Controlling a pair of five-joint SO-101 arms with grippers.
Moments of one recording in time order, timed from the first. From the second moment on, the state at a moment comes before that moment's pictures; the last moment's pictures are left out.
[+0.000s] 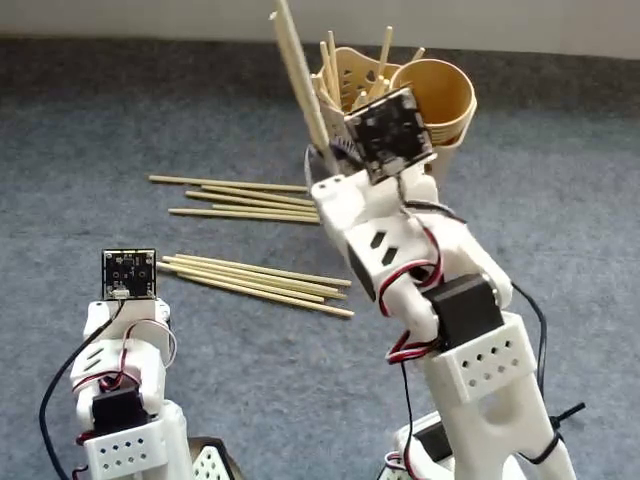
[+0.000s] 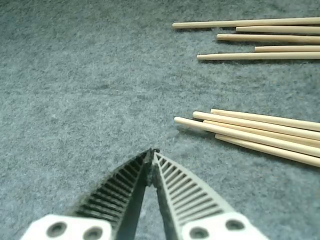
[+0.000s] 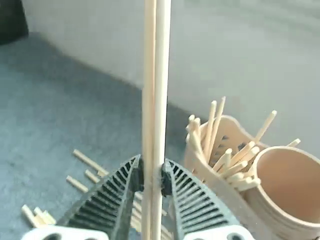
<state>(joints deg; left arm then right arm) -21.5 -103.6 96.0 55.3 -9.7 -28.6 -44.4 21.9 43.1 10.1</state>
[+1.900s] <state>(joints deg) -21.5 -103.6 96.0 55.3 -9.7 -17.3 -17.6 23.0 -6.8 9.9</state>
